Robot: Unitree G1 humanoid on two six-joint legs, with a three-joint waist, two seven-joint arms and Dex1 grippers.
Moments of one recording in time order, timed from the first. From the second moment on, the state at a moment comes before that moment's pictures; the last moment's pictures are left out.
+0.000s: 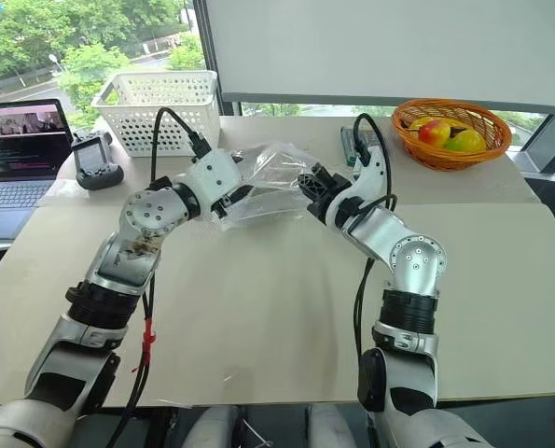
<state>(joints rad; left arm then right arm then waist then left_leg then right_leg) -0.80 0.46 -0.22 0.04 0.20 0.30 -0.57 -0.79 -0.11 -0.36 0.03 1.22 1.00 -0.33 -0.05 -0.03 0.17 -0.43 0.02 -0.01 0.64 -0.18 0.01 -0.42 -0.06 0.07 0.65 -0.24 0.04</state>
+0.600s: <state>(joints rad) -0.83 0.41 -0.24 0.18 0.19 0.29 -0.59 -0.68 -0.22 -0.32 -0.20 1.34 1.07 -0.33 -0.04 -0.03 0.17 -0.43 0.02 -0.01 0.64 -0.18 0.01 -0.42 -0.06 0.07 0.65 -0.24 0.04</state>
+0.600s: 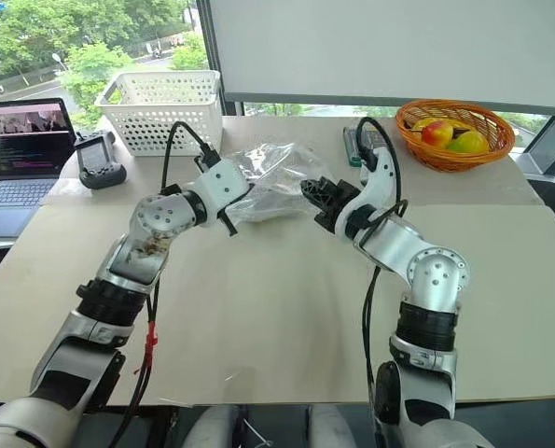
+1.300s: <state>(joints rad) -1.11 0.36 -0.17 0.21 -0.33 1.01 -0.97 -0.54 -0.77 -0.20 -0.49 1.30 1.16 0.04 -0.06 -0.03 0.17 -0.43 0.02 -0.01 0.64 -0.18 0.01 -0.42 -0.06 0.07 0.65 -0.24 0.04</state>
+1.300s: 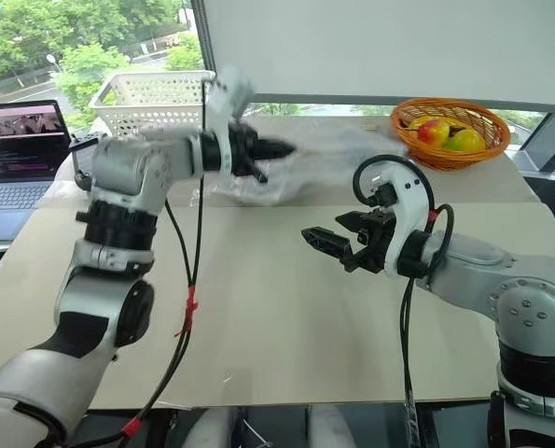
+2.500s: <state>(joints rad) -1.05 0.22 -0.37 0.22 -0.12 0.67 -0.92 -0.17 -0.65 -0.25 -0.38 1.45 0.84 -0.22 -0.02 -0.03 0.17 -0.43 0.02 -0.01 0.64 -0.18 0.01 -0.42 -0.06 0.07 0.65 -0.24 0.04</state>
